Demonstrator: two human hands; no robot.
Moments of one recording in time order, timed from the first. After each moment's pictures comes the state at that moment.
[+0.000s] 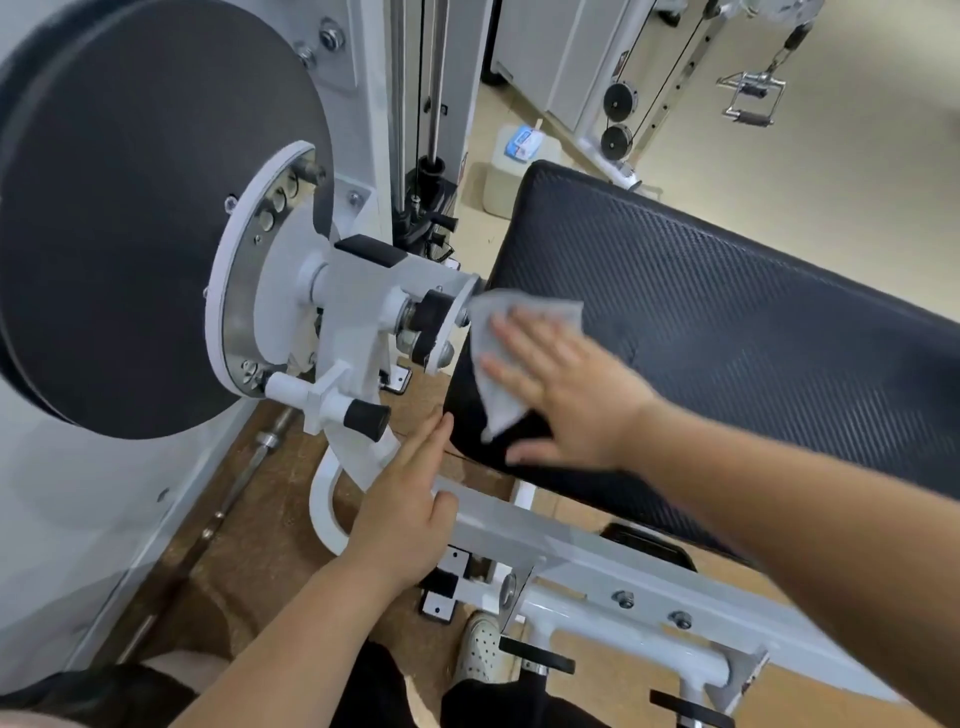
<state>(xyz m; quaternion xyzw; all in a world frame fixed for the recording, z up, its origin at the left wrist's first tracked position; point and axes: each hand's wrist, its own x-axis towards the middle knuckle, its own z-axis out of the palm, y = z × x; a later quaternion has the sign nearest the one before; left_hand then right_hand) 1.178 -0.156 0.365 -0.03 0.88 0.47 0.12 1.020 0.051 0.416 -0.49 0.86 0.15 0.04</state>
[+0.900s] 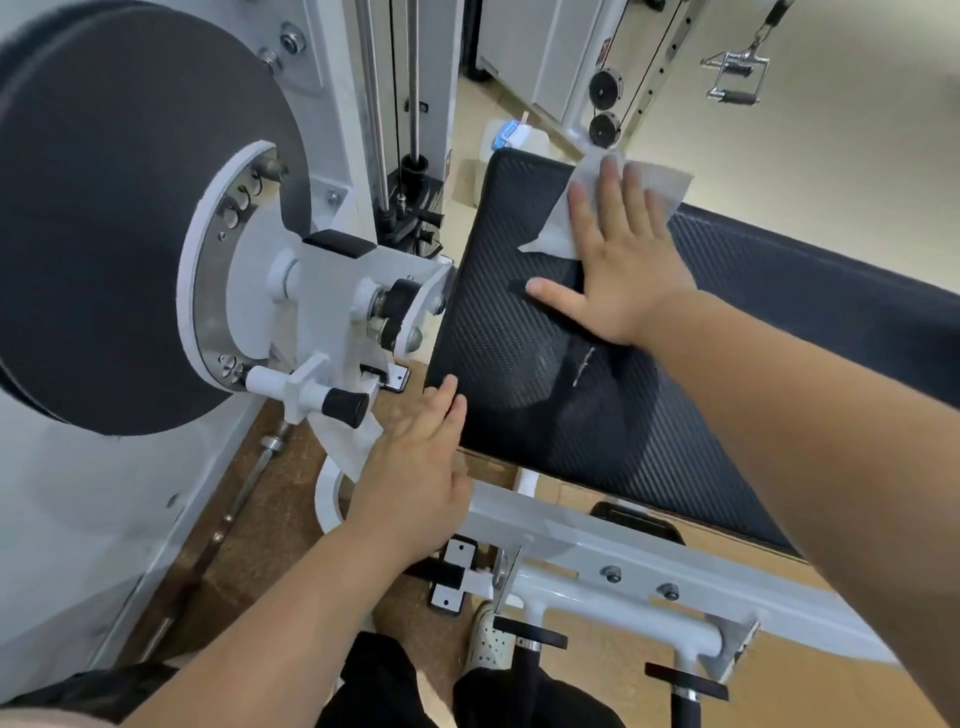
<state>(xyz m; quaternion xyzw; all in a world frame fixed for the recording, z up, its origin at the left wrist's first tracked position) 1.163 -0.136 0.400 0.05 0.95 0.27 0.13 0.959 0.076 0.472 -0.20 0.97 0.09 0.04</state>
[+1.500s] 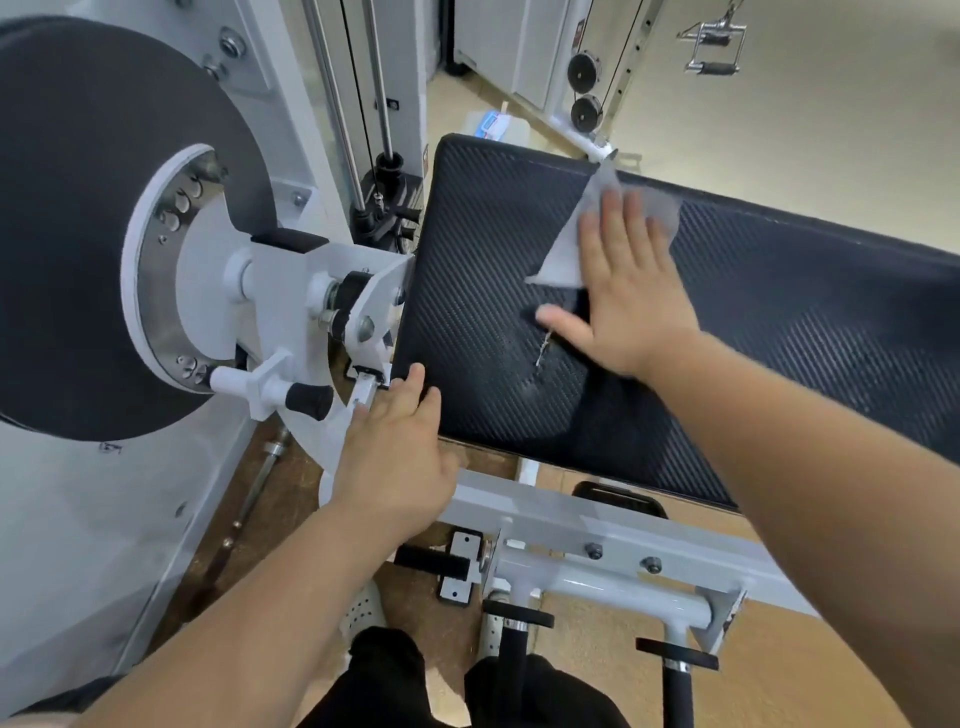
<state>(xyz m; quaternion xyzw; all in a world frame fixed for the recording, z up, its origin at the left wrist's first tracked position) 1.154 -0.111 0.420 0.01 0.97 0.17 0.17 0.999 0.134 0.442 -0.19 0.98 0.06 0.00</state>
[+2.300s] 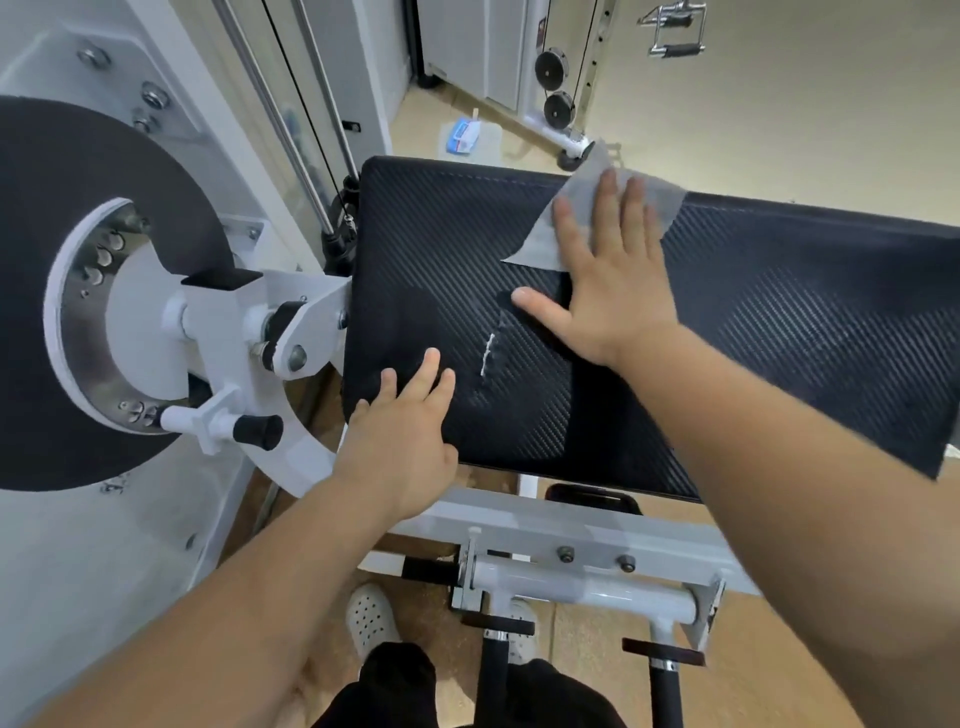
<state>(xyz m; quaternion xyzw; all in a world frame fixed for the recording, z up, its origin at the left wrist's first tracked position) 1.119 -0.064 0.435 0.08 0.97 0.07 0.22 0.997 0.171 0.452 -0.11 0.99 0.00 -0.02</state>
